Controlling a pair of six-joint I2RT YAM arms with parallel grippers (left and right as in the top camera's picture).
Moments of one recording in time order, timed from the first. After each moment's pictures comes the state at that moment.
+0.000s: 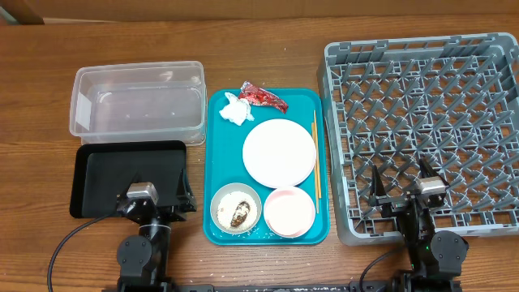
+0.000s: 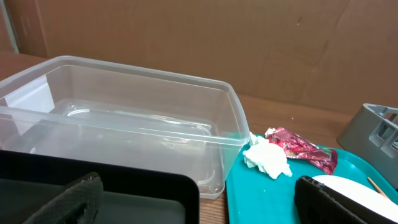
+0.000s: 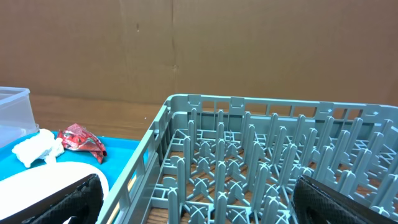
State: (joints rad) left arm -0.04 0.01 0.01 -0.07 -0.06 -0.21; right arm -0.08 0.01 0.02 -0.02 -0.22 -0.03
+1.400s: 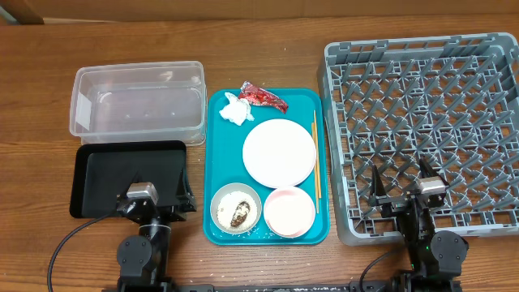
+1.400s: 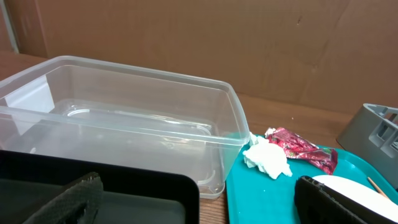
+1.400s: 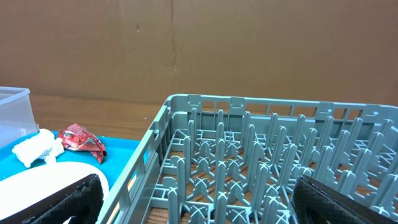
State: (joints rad) left arm -0.04 0.01 0.01 -0.07 -0.06 -0.21; right arm -0.08 0.01 0.02 -0.02 -0.22 -0.03
